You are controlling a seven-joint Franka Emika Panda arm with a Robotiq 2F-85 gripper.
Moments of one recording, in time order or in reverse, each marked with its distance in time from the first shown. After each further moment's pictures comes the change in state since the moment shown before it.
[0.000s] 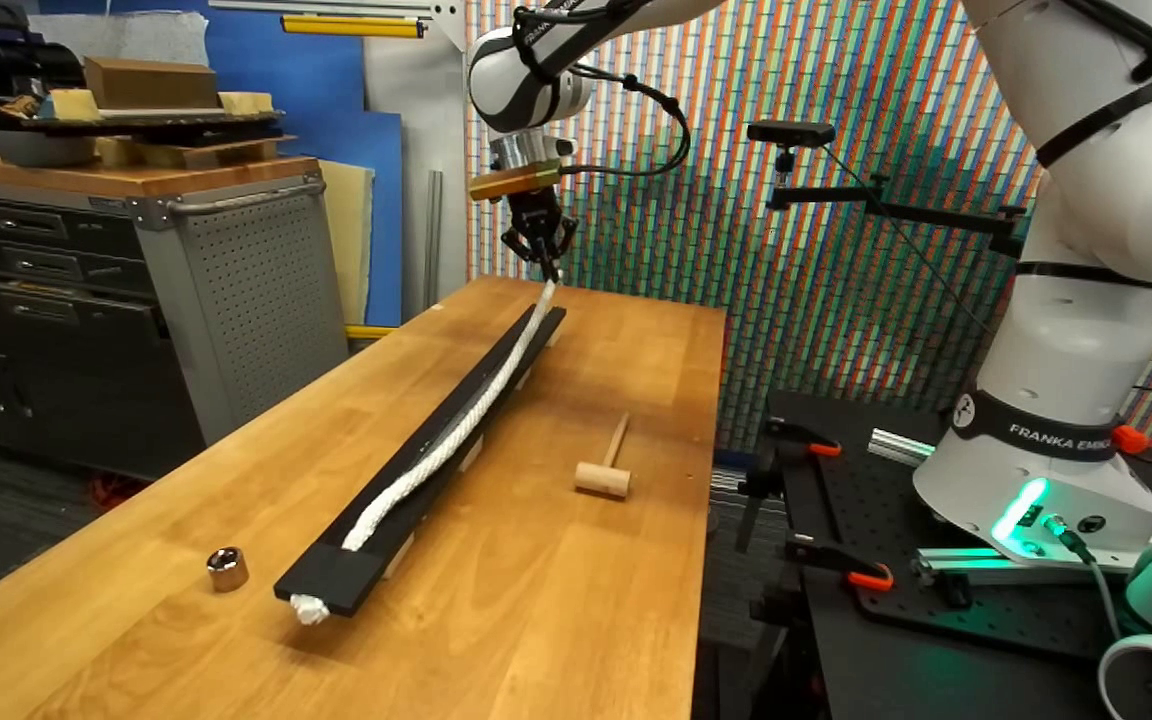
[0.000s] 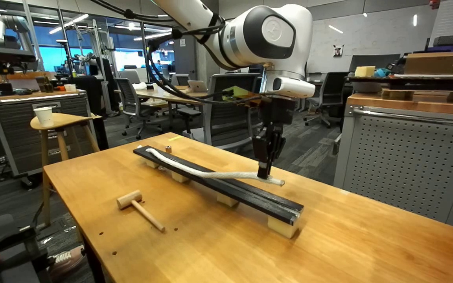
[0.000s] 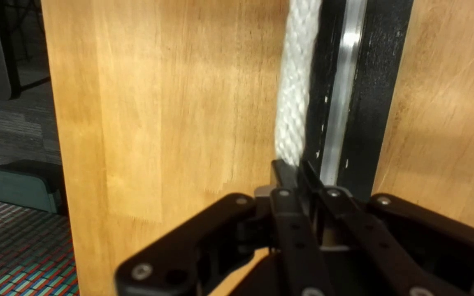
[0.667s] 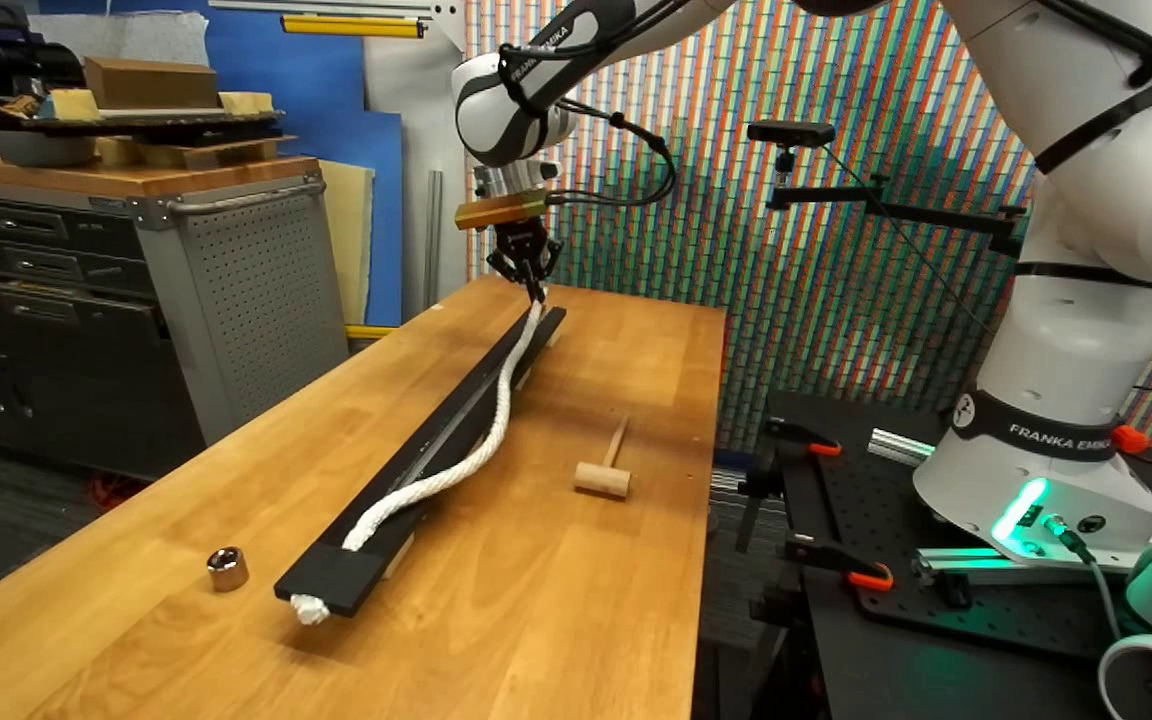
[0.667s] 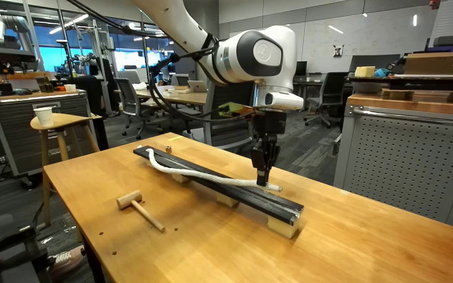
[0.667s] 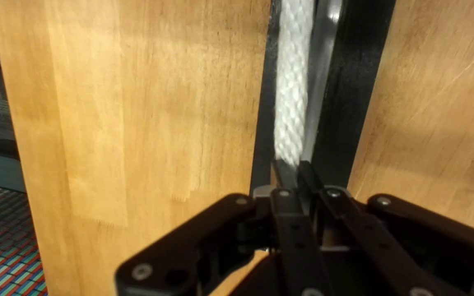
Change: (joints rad) arm 0.047 0.054 -0.002 -0.005 -0.038 0.100 0.030
